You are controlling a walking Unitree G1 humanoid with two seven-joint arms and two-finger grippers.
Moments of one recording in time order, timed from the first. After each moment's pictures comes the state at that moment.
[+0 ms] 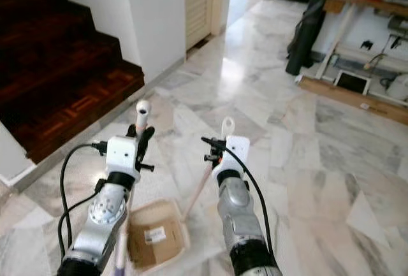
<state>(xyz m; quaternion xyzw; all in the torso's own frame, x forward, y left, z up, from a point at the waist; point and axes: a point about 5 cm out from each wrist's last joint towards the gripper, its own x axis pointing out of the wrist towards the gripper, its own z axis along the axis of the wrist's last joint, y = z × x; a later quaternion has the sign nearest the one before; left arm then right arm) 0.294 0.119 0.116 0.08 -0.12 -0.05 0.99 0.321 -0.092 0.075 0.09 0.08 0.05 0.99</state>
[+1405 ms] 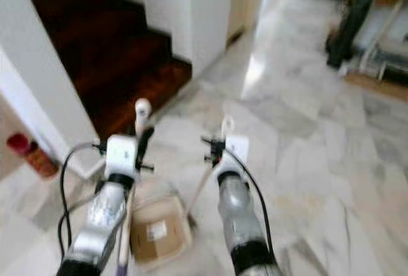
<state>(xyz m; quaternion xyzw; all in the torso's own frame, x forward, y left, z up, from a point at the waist) 0.296 0.118 0.119 0.08 -0.13 -0.05 0.99 0.321 -0.094 0.075 0.09 0.08 0.05 0.99</state>
